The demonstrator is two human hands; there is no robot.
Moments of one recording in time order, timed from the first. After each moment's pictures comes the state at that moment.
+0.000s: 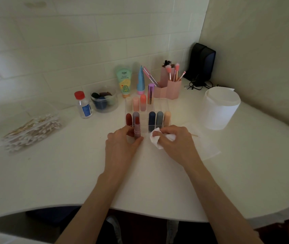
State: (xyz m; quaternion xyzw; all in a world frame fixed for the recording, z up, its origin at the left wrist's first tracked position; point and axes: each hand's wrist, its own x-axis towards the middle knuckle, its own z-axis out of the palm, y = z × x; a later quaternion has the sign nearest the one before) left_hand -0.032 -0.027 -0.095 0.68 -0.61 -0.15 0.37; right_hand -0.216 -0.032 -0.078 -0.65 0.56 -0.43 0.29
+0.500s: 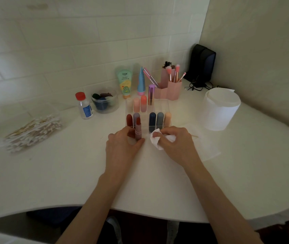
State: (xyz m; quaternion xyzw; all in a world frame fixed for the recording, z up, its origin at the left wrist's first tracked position) left_hand -0.033 -0.028 -0.094 0.69 -0.61 -0.15 0.35; right_hand -0.214 -0.034 -0.080 -0.65 0.56 -0.43 0.29
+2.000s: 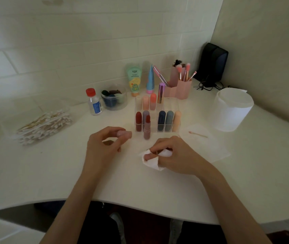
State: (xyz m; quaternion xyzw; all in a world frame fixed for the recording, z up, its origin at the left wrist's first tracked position) left_hand 0.028 0.009 -0.076 0.59 -0.55 -0.29 0.52; right_hand -0.208 -0.021 -0.077 -0.78 0.41 -0.26 0.39
